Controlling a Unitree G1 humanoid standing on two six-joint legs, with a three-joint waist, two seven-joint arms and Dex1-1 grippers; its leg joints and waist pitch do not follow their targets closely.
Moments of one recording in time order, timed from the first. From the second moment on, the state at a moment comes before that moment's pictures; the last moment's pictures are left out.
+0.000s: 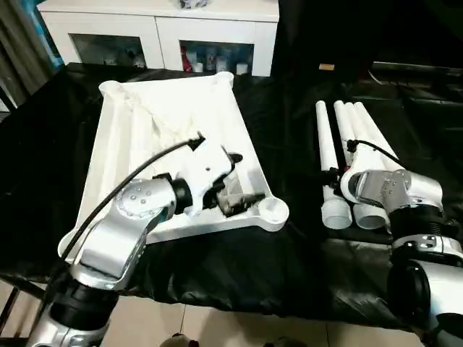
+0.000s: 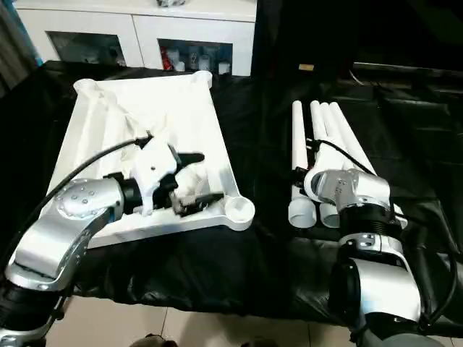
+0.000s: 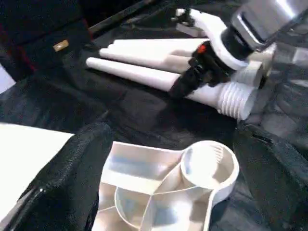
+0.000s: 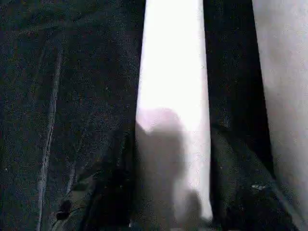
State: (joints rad) left arm -0.41 0.32 -0.20 -0.23 -0.10 0.55 -0.73; right arm -0.82 -0.29 -0.33 0.79 0.29 0.87 0.11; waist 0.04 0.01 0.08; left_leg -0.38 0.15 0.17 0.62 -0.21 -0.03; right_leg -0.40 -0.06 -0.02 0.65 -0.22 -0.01
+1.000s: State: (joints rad) left arm -0.77 -0.13 0.27 0.06 -0.58 0.88 -0.28; right arm -0.43 -0.29 -0.33 -0.11 0.82 0.93 0.73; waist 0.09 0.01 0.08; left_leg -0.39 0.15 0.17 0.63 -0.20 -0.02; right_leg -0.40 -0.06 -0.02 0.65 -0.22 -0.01
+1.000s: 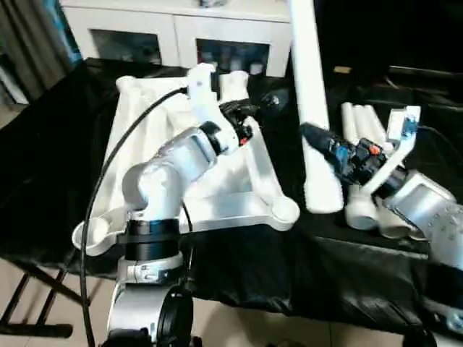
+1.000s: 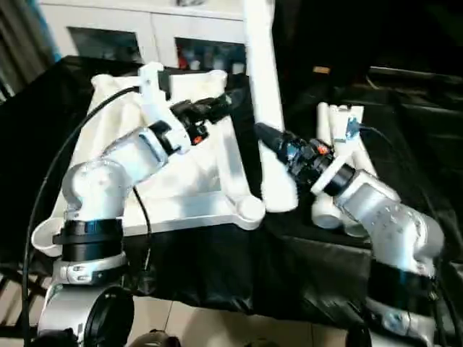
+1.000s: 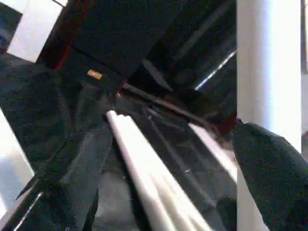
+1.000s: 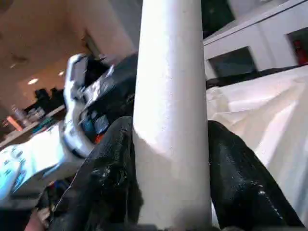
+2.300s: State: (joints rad) left arm -0.72 -0.12 0.25 -0.01 -0.74 0.84 -0.31; right arm -0.51 -0.33 -0.09 -0.21 0.47 0.81 0.44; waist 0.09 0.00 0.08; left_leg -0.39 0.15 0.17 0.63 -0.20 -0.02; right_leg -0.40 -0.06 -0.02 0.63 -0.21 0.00
